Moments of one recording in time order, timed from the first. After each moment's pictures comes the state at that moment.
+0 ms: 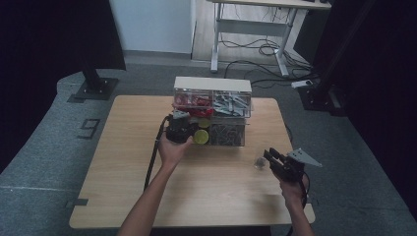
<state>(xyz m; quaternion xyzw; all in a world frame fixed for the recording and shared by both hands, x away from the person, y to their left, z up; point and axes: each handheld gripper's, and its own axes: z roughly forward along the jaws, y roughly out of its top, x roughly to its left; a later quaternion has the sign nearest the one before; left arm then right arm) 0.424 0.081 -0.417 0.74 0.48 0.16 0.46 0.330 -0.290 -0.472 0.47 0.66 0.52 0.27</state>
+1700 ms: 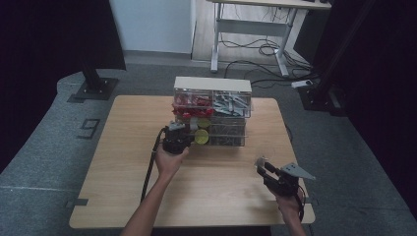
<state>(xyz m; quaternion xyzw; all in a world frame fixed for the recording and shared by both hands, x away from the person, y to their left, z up) 0.408 0.093 -0.452 0.73 0.49 0.13 0.45 0.301 -0.279 -0.501 0.47 0.68 0.51 0.23</state>
